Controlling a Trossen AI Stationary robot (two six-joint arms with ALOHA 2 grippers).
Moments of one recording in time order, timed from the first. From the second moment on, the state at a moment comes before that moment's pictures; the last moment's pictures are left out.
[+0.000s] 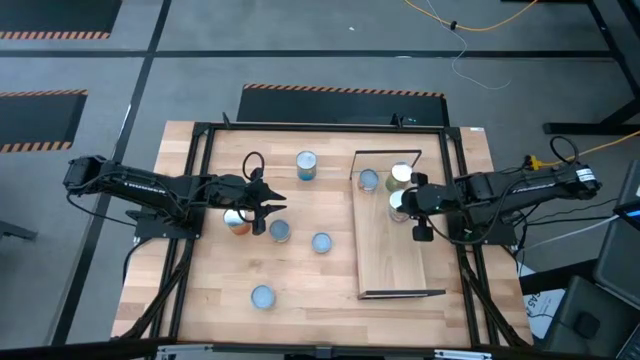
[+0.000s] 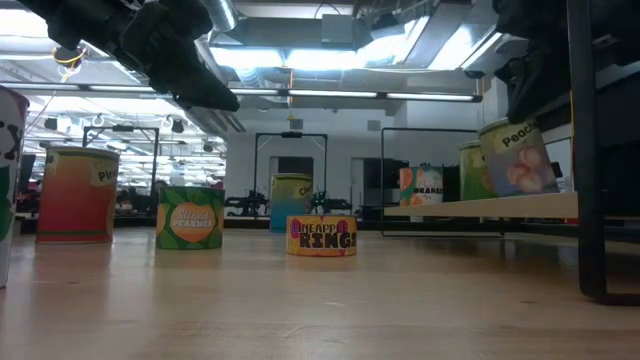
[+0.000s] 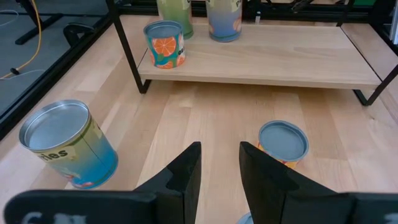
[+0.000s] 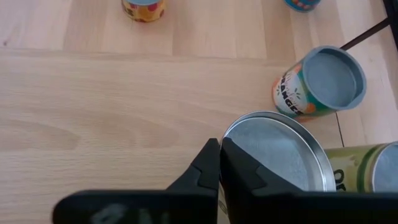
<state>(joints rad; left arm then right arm) -0.02 0.98 0.51 0.05 -0.17 -0.08 0.15 0.90 0.73 -0.77 0.21 0.03</state>
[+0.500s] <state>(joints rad) -0.02 0.98 0.51 0.05 -0.17 -0.08 0.15 0.90 0.73 -0.77 0.21 0.03</state>
